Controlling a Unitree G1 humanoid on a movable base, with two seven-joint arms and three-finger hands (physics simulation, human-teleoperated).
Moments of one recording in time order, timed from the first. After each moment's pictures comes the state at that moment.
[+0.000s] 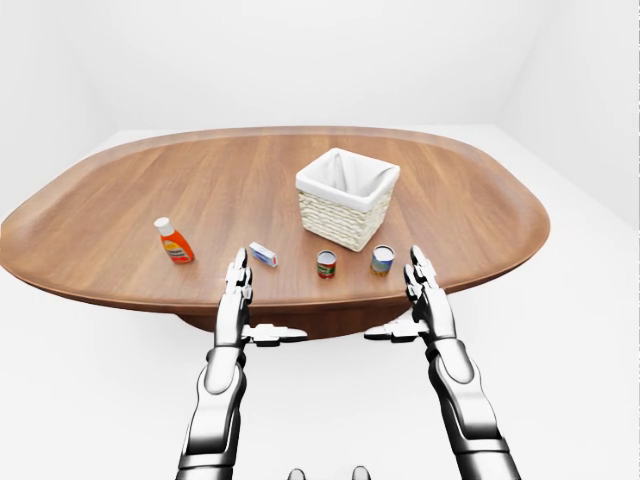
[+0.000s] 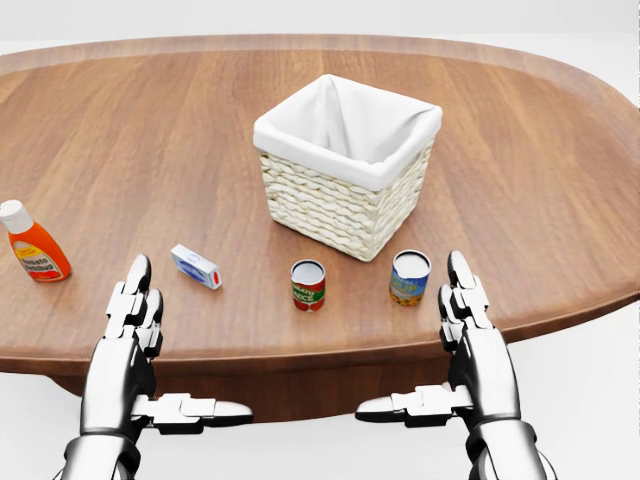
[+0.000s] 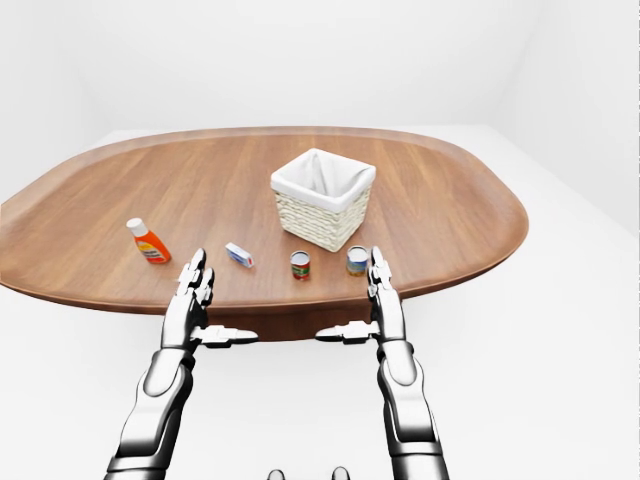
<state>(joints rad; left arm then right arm) 0.01 0.02 0.03 -0.01 0.02 -0.01 -0.03 -0.01 -0.02 -0.03 0.03 0.01 -0.01 0.05</state>
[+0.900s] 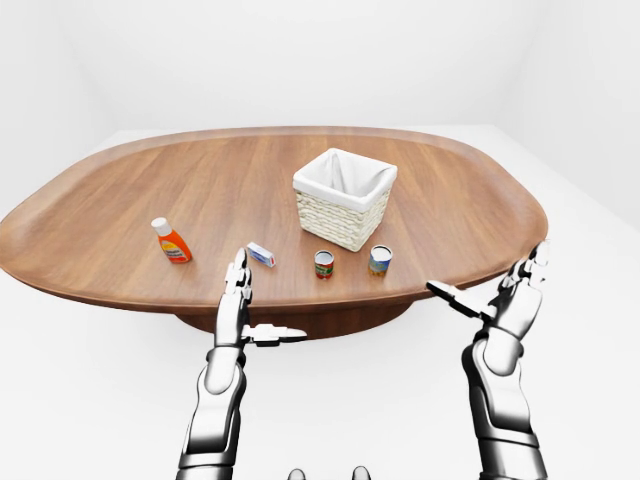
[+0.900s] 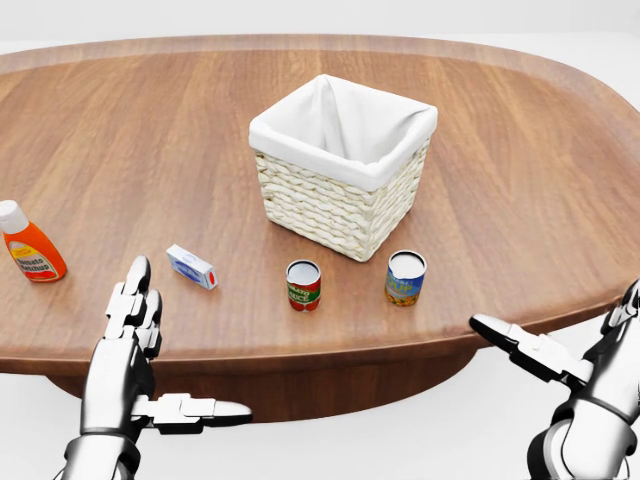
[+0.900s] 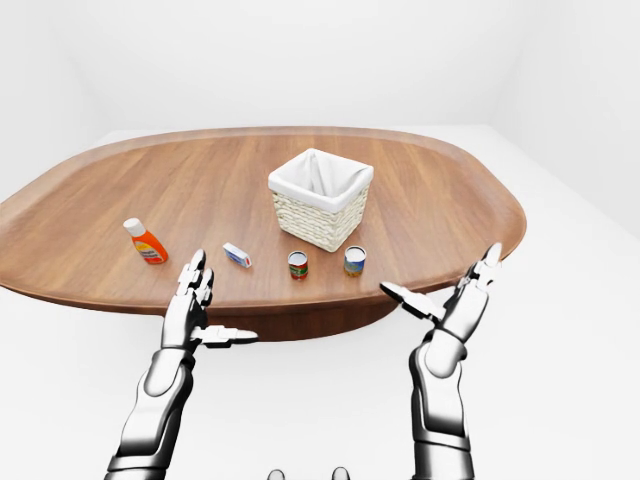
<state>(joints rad) 0.00 0.02 0.03 0.00 0.03 -0.02 -0.02 -0.06 -0.05 -0.21 -0.02 0.04 -0.09 -0.45</state>
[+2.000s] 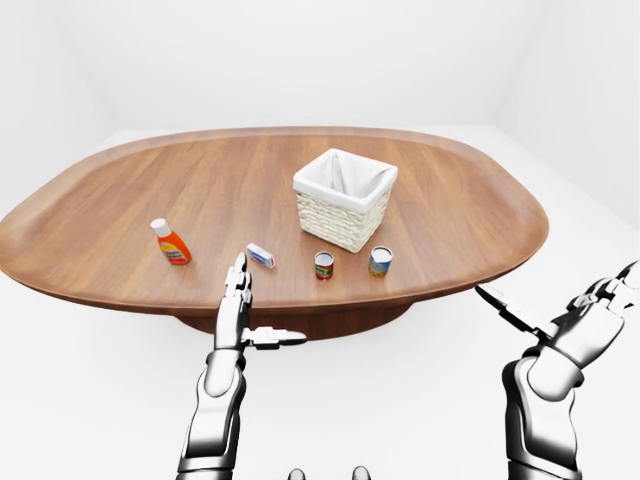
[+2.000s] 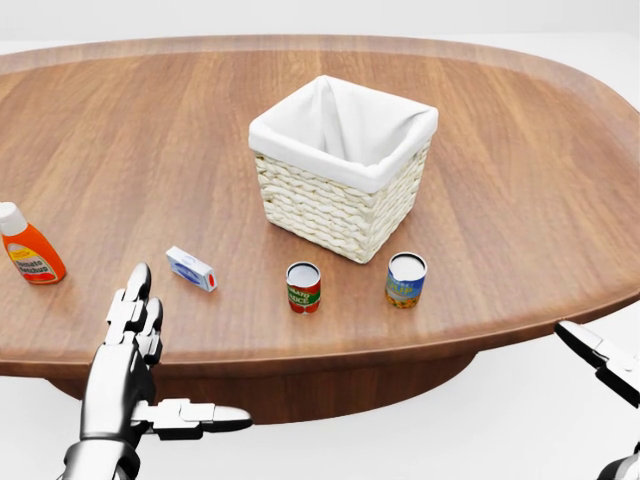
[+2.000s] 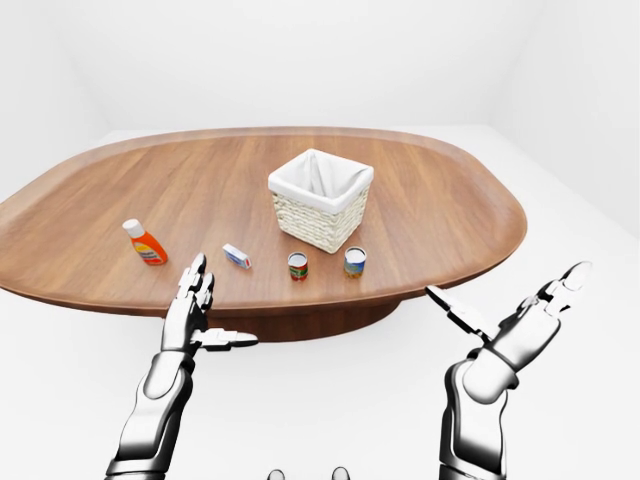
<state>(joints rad) 0.02 0.02 0.03 -0.01 0.02 0.01 -0.03 0.03 -0.05 -0.39 -0.21 -0.02 -0.05 -0.52</state>
